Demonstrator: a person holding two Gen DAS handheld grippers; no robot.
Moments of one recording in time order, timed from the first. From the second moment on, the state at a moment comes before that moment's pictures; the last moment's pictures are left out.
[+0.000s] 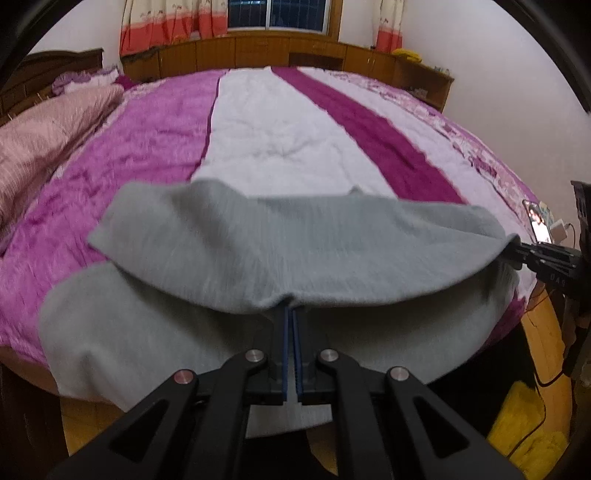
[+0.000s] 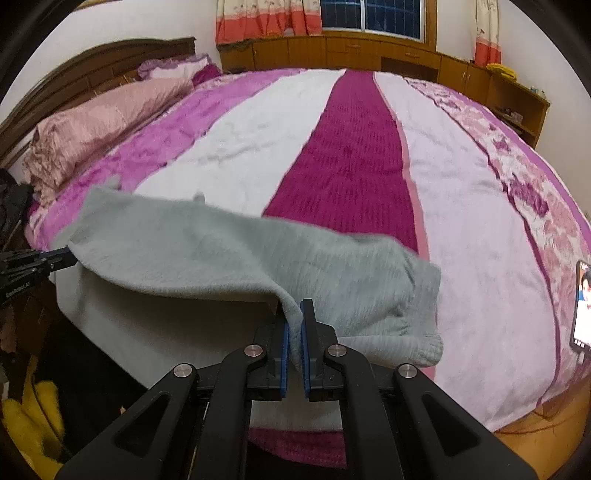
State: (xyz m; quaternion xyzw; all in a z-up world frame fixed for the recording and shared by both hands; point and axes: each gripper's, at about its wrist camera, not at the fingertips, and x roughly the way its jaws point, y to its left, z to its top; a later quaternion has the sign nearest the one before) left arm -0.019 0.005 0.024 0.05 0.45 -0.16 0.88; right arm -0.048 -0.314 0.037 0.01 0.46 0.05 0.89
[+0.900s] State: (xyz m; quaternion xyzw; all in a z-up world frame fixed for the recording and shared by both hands) left arm -0.026 0.044 0.021 -0.03 0.46 -0.13 0.88; right arm -0.066 -0.312 -0.005 0.07 0.51 0.06 0.86
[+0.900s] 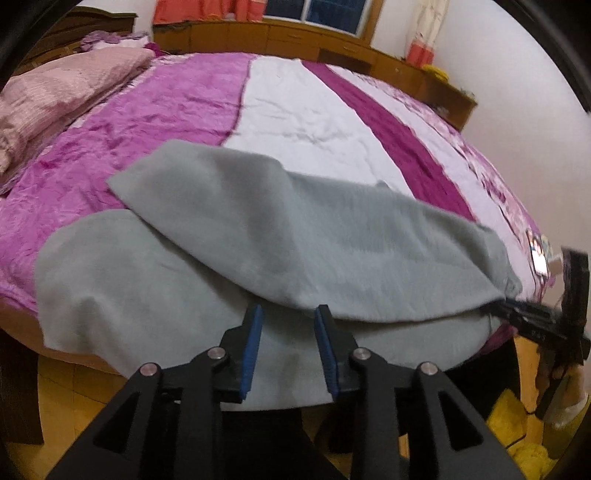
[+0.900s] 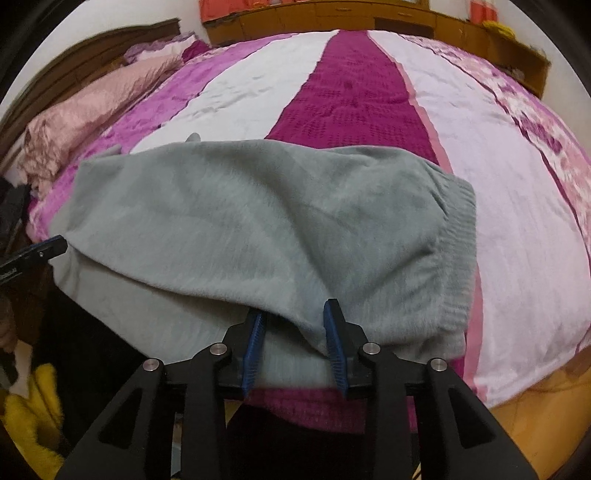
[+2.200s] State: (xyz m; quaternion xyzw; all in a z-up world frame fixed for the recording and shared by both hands) left arm 0.075 0.130 -0.019 -0.24 0.47 -0.06 0.85; right arm -0.089 -0.387 0.002 0.33 0.49 -0.03 0.81
